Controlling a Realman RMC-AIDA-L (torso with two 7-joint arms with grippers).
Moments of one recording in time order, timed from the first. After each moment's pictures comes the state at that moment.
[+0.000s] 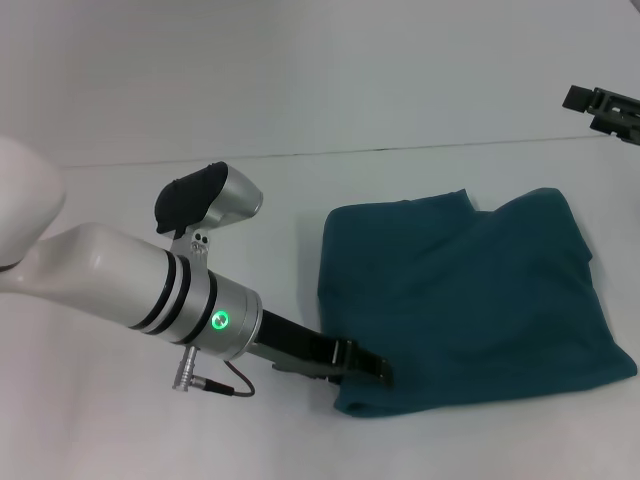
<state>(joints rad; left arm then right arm) -0.90 -2.17 1.18 0.55 2.21 1.19 -2.57 0.51 1.98 -0.52 -0.82 -1.86 -1.32 2.13</state>
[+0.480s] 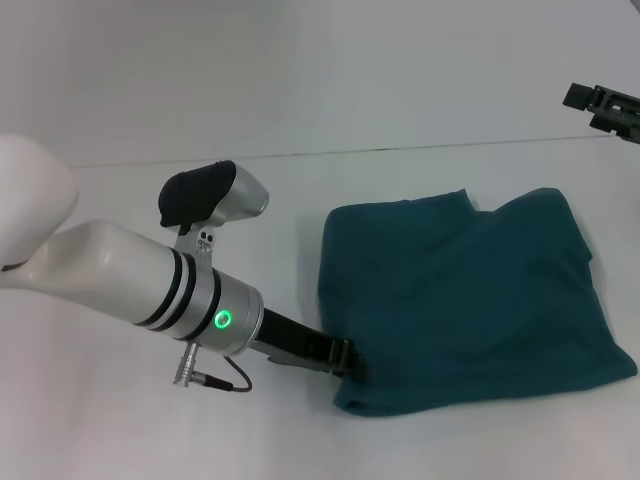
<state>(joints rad) -0.90 -2.17 1.23 0.55 2.22 1.14 -2.56 0.51 1.98 -0.52 -0.81 -1.85 -1.32 2.13</state>
